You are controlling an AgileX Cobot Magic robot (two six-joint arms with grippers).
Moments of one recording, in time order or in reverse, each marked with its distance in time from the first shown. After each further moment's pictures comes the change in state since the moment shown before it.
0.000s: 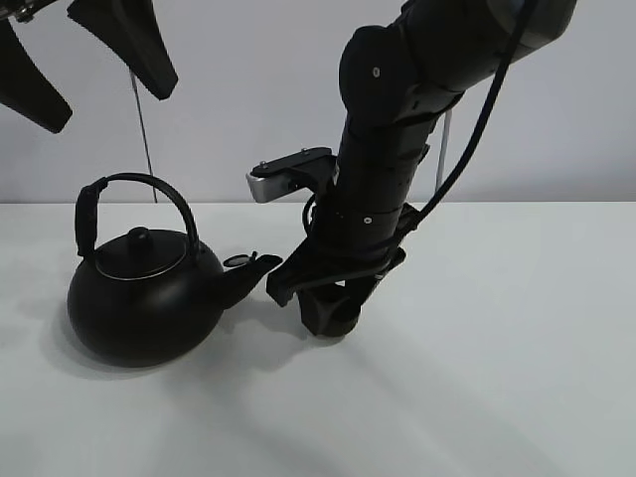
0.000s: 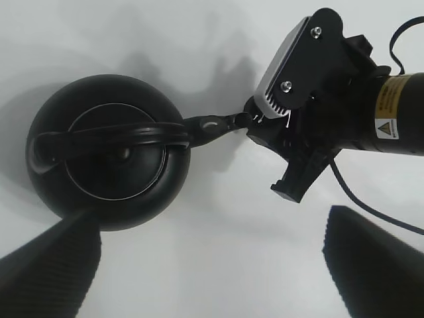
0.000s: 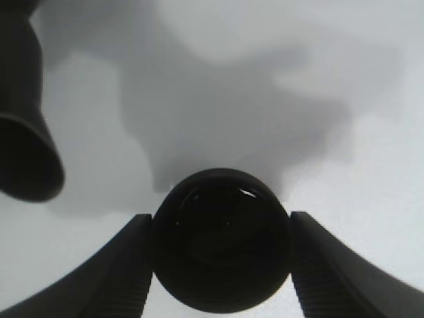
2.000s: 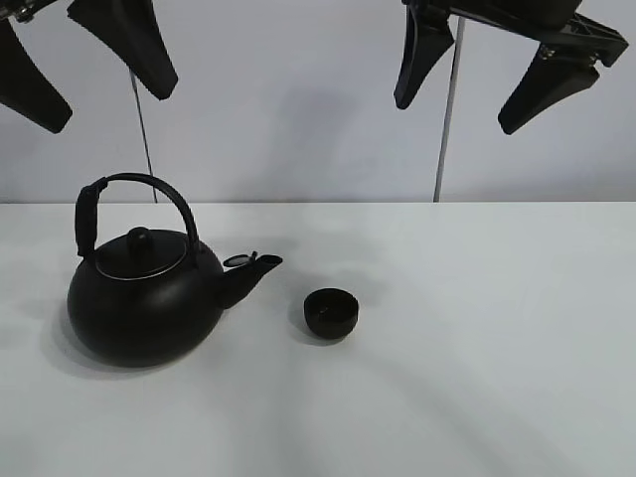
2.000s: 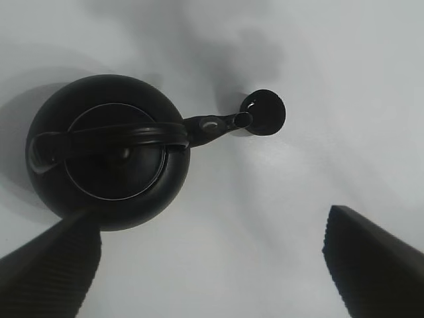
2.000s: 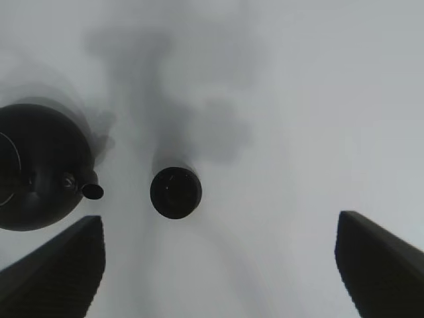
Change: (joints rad) left arm 0.000 0.000 0.000 0.000 0.000 0.000; right arm -0.288 -0.425 -0.043 0.199 0.285 0.282
